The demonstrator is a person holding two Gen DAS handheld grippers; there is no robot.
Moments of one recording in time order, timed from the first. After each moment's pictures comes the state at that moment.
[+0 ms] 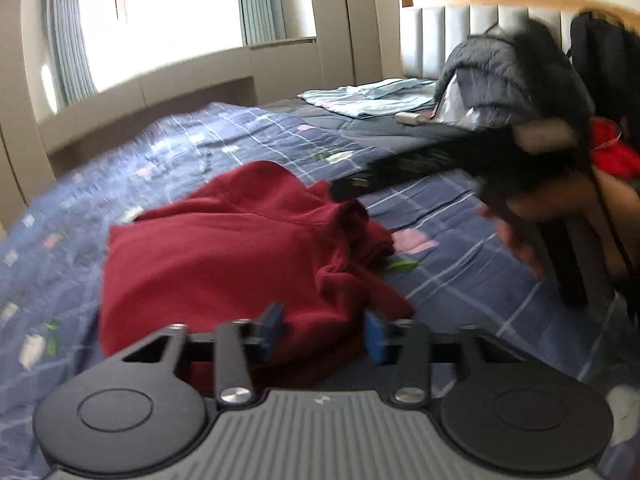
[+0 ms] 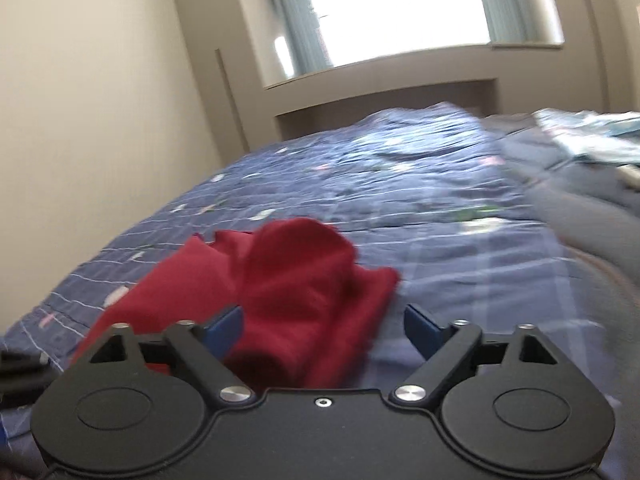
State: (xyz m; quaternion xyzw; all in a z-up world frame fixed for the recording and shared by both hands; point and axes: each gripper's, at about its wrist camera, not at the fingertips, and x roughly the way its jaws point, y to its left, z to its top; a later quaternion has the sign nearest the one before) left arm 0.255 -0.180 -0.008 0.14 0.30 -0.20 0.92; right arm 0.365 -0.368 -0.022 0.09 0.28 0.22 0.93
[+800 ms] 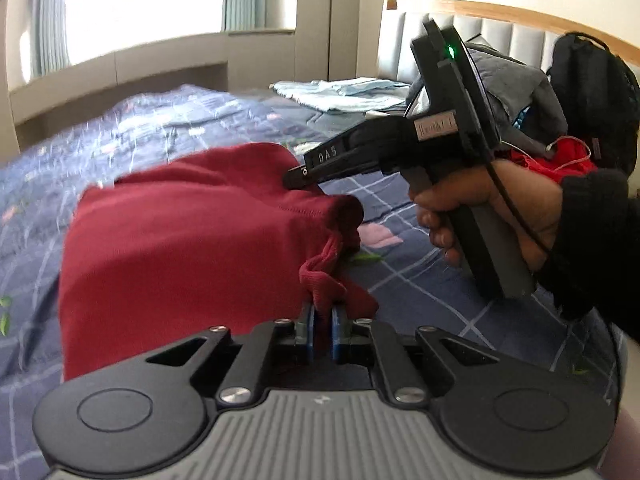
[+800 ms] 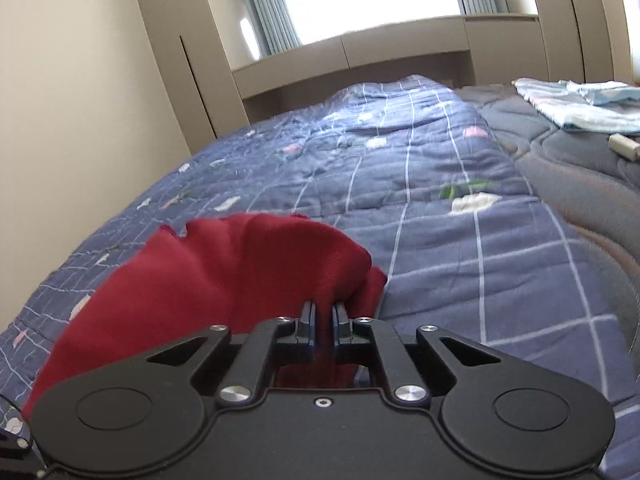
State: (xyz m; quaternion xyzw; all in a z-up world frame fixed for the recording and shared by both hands) left arm 0.263 -0.164 -0.017 0.07 0.33 -0.27 0.90; right arm 0.386 -0.360 -0.033 0.10 0.32 0.17 0.93
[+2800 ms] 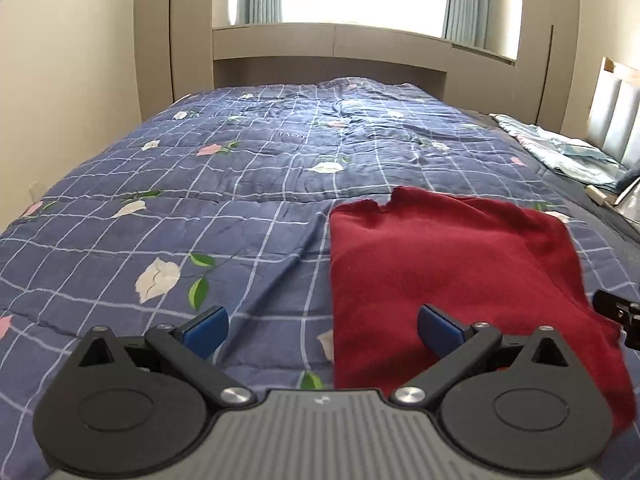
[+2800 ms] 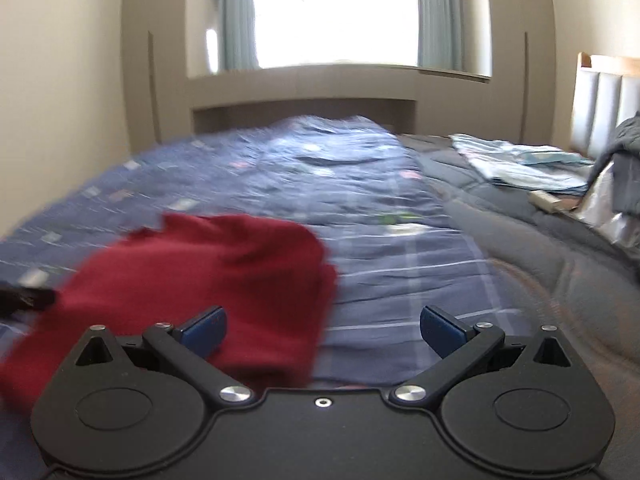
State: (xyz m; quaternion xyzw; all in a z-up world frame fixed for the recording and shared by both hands) left arm 0.320 -0.054 -0.005 -0.03 0.34 0.02 0.94; right arm 0.314 -0.332 -0.022 0.01 0.26 0.07 0.96
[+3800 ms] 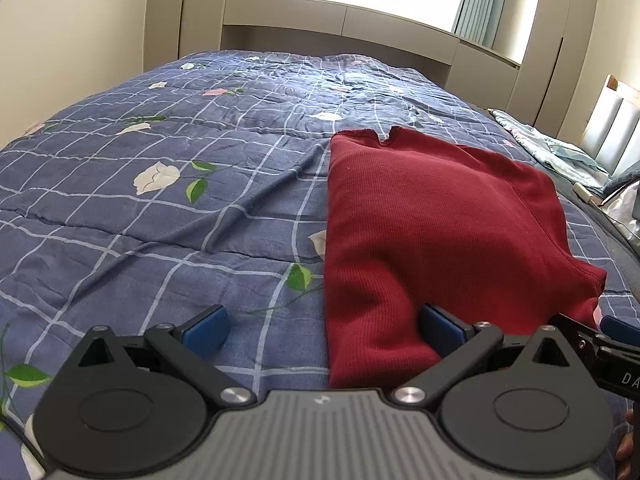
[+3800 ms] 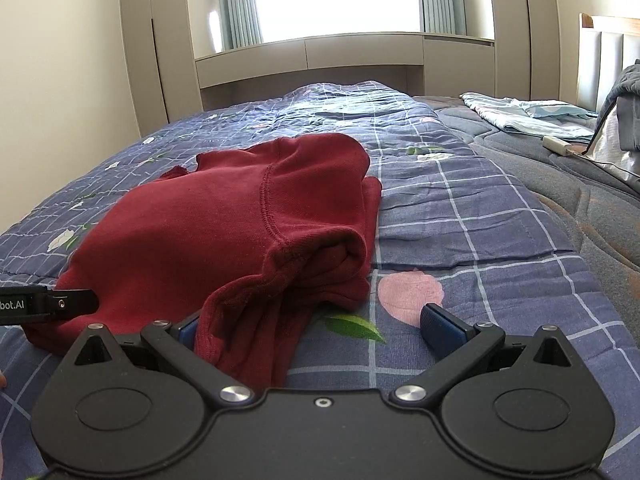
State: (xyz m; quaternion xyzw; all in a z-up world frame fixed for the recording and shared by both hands) left arm 0.280 -0.046 -0.048 -0.09 0.37 0.02 0.93; right arm 0.279 -0.313 -0.060 0.03 0.31 0.07 0.95
